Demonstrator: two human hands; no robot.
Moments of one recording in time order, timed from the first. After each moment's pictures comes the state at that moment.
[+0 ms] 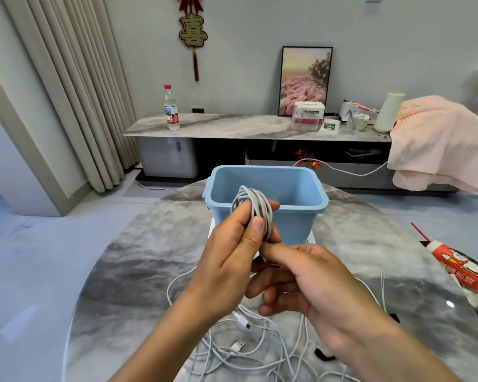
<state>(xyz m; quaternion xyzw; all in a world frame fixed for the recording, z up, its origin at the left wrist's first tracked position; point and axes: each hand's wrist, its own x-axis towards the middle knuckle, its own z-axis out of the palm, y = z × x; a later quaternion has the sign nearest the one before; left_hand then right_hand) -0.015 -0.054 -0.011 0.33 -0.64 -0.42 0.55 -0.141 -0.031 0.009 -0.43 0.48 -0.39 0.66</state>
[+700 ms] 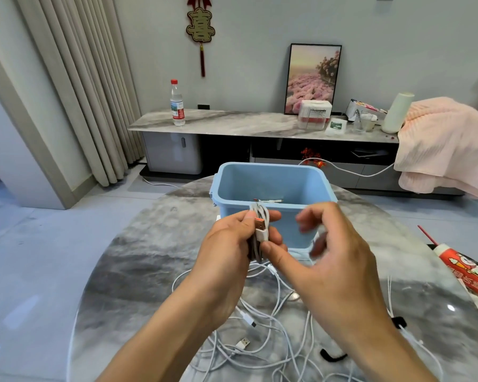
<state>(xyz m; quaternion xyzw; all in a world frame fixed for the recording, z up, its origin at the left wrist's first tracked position) -0.012 -0.055 -0.004 0.38 -0.40 -0.61 0.56 -0.150 -0.042 -0.009 -0.69 0.56 -0.47 0.05</state>
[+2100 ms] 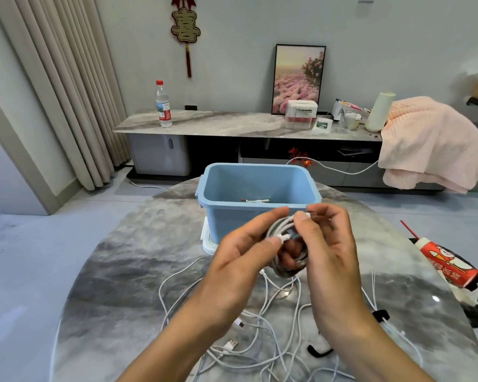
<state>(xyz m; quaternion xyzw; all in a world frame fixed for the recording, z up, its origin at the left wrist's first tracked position) -0.031 -0.054 -0.025 0.24 -0.53 -0.62 0.54 -0.153 -0.054 -0.026 -0.43 0.41 -0.68 0.42</state>
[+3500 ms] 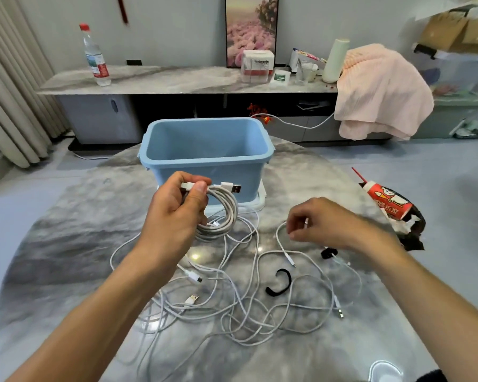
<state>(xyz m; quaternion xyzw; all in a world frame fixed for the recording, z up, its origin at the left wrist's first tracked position) -0.034 -0.078 -0.057 0.45 -0.54 -0.46 0.54 -0.299 -0.093 -0.075 -0.76 0.61 -0.06 0.23</state>
